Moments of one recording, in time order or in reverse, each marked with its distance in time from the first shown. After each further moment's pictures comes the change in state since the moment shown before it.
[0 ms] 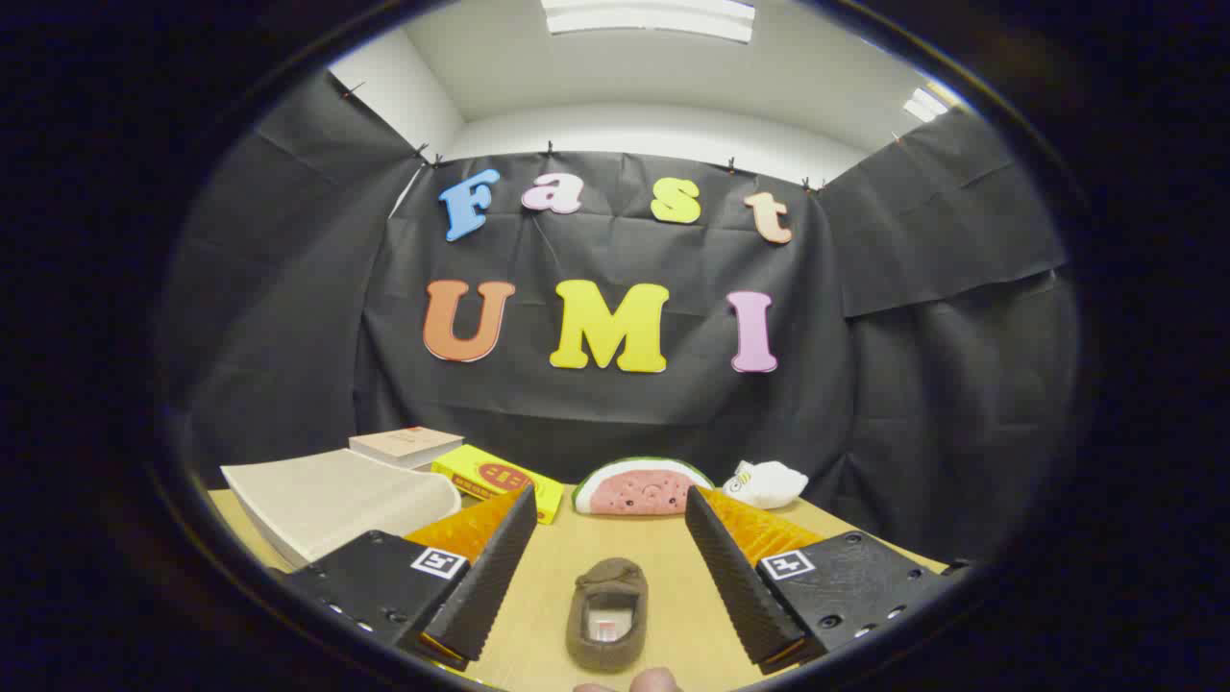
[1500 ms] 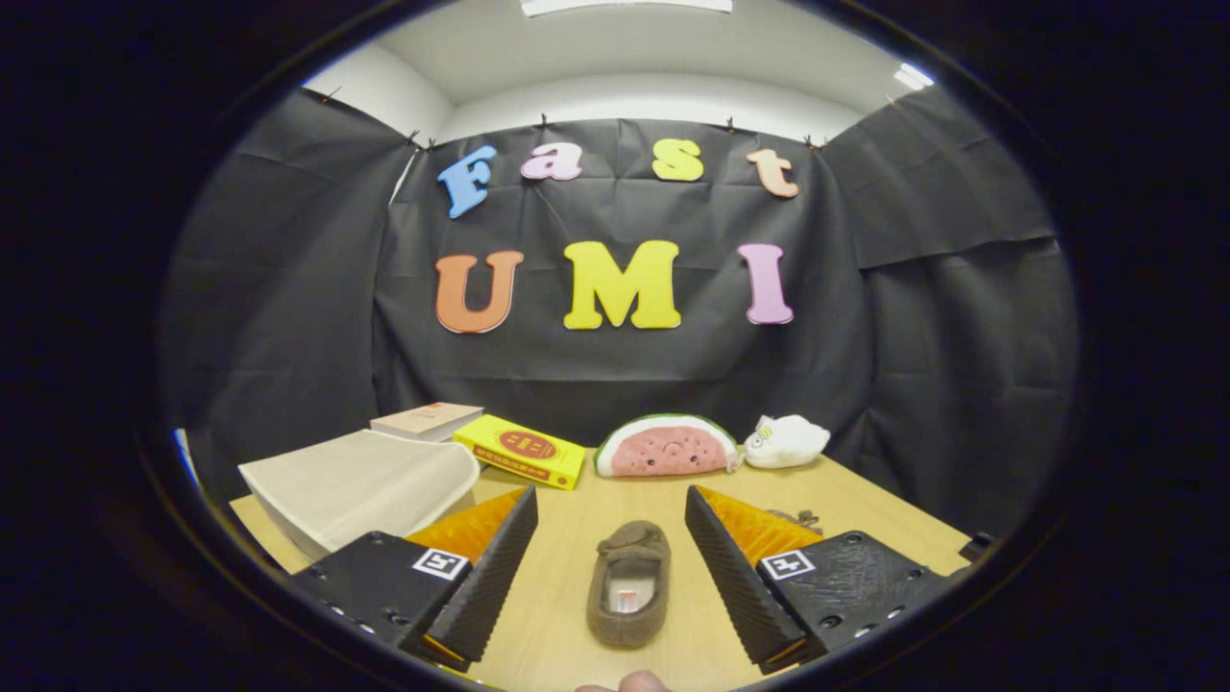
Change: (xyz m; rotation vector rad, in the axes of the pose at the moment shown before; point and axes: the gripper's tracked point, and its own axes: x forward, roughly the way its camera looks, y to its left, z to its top) arm -0.004 0.018 -0.040 0.075 0.156 0.087
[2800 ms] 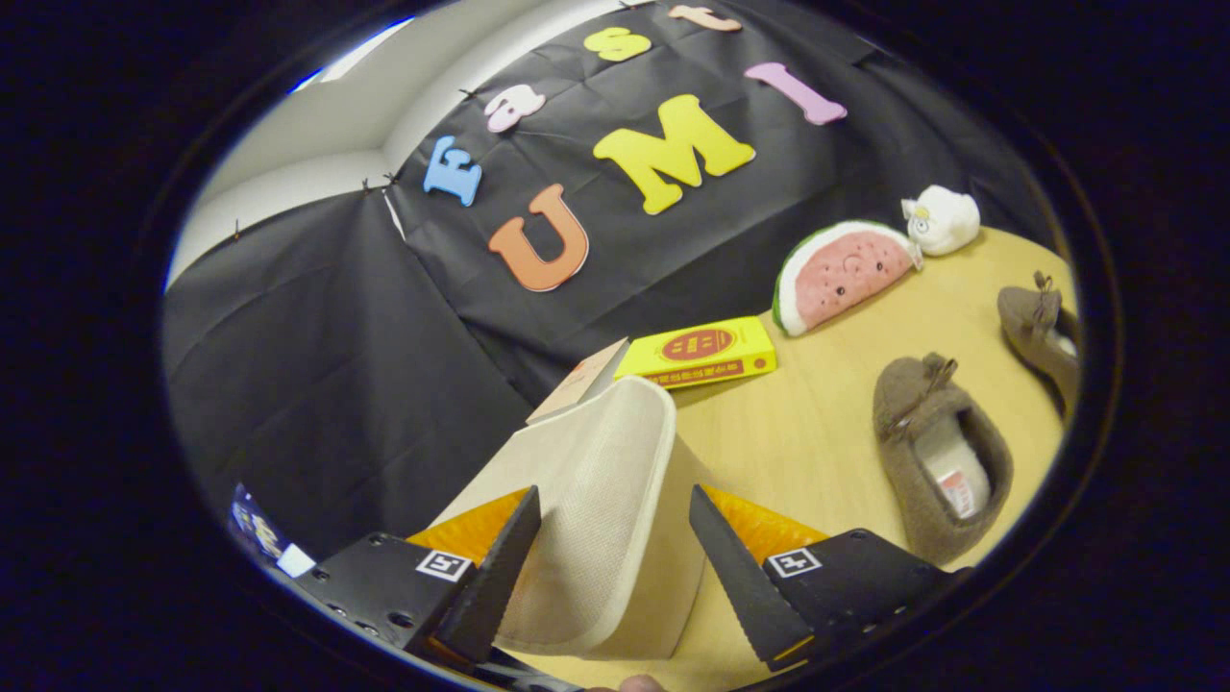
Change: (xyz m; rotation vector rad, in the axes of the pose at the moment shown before) arm 0.056 0.166 -0.071 0.560 0.359 0.440
